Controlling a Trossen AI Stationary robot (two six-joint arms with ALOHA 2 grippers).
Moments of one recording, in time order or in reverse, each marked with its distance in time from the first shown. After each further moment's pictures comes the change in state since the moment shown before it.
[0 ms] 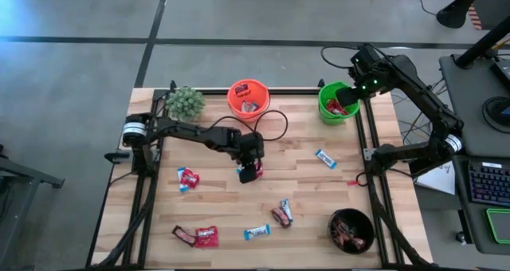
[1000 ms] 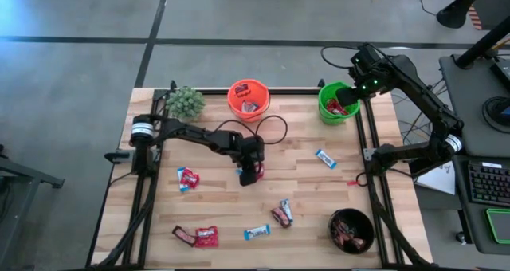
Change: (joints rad) left arm 0.005 0.100 -0.039 0.096 0.082 -0.003; right arm 0.000 0.000 0.000 0.000 0.000 0.001
